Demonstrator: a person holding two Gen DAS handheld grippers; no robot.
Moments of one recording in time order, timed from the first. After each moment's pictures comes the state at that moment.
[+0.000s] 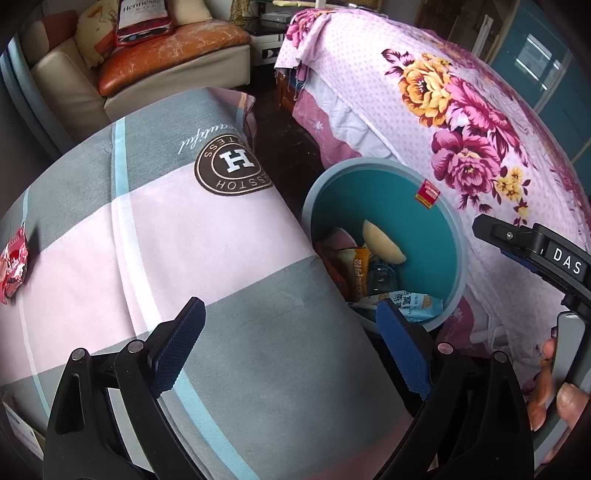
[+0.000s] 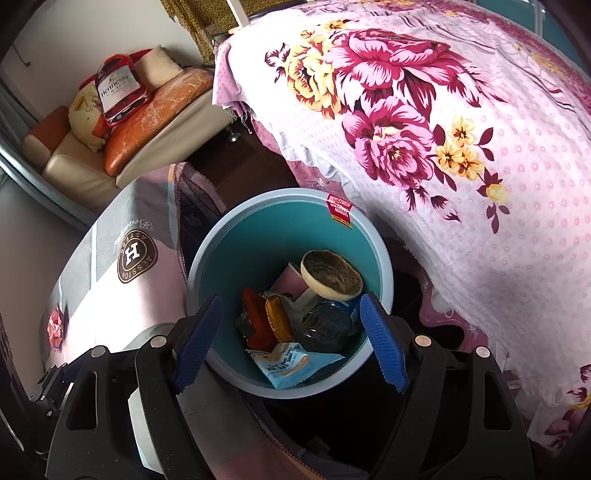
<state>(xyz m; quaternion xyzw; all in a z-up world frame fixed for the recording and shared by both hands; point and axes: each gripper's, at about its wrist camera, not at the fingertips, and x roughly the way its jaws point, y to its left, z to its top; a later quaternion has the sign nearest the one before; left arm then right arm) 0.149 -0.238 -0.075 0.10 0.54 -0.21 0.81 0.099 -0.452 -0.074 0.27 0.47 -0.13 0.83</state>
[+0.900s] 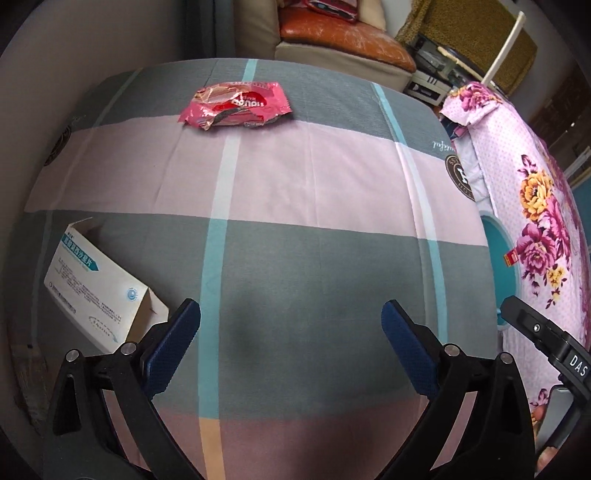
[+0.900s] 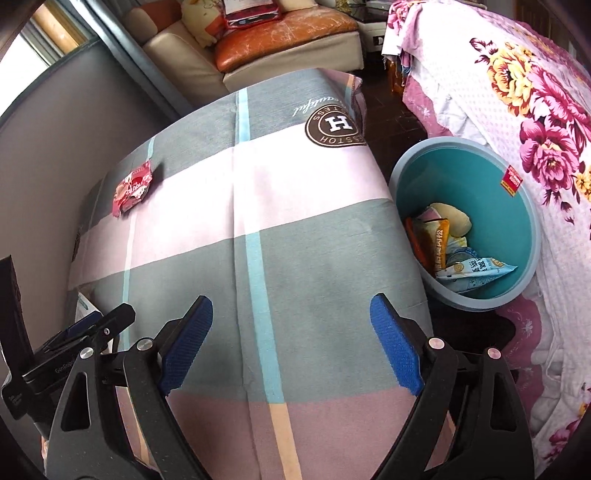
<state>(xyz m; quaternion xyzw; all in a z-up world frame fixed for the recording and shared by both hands) 0.100 0.022 -0.059 -0.08 0.56 -0.01 0.82 0.099 -0.231 -0.047 0.16 0.54 0.05 0.83</state>
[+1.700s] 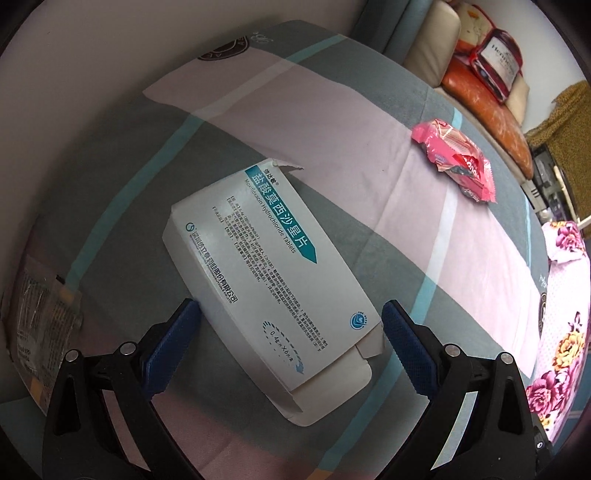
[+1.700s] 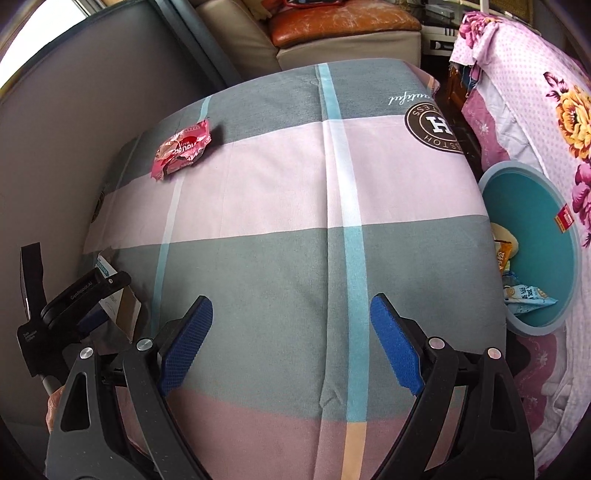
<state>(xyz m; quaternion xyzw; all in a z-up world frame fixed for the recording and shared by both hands) 0.091 0.151 -0.090 -0.24 0.55 0.19 0.78 0.123 -0.159 -0.051 0.11 0.55 0.12 0.82</state>
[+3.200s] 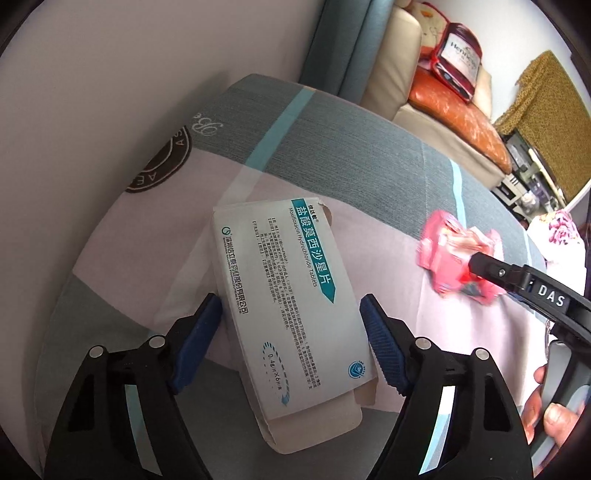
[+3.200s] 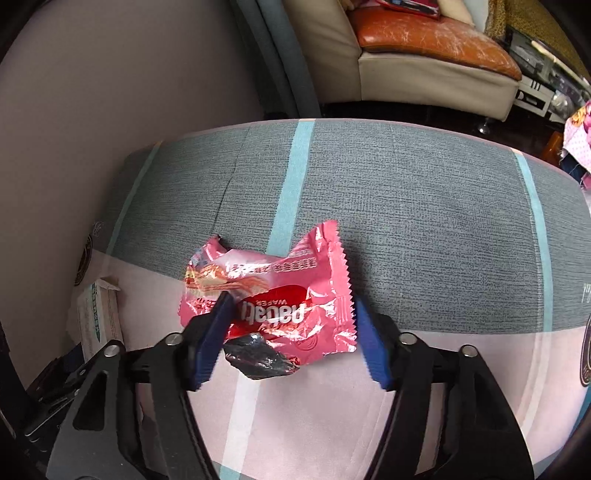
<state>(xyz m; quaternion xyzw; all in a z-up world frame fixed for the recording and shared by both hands) 0.186 0.210 -0.086 -0.18 0.51 0.11 0.84 0.315 0.010 -0.082 0.03 0.55 0.19 0.81</state>
